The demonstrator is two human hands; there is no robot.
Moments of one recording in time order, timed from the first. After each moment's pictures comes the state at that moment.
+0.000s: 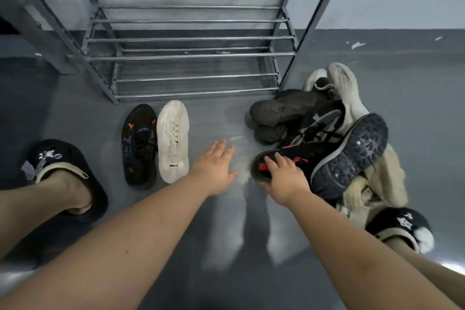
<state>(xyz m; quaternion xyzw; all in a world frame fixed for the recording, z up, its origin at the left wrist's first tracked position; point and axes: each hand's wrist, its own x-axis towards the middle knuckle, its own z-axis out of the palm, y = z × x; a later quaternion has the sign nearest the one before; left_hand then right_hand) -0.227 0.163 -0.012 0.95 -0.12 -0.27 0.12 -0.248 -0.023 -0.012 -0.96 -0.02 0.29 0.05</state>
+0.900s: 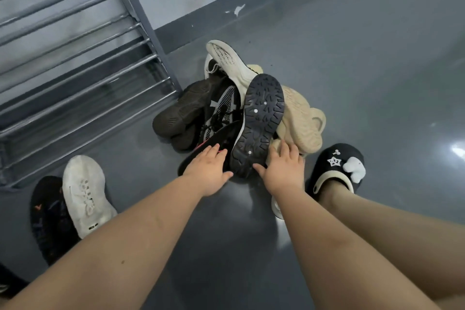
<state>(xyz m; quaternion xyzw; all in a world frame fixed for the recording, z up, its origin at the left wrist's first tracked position) -0.214 -0.041 -0.012 0.90 -0.29 -0.34 -0.01 -0.299 -0.191 -0.043 -0.93 0.29 0.17 0.12</state>
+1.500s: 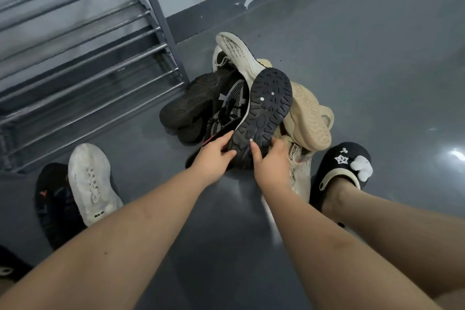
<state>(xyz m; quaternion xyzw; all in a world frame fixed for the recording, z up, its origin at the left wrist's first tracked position) -0.211 -0.035 -0.024 0.83 -0.10 -0.35 0.42 -0.285 -0.149 -0.034 -0.79 0.42 -0.01 0.44</state>
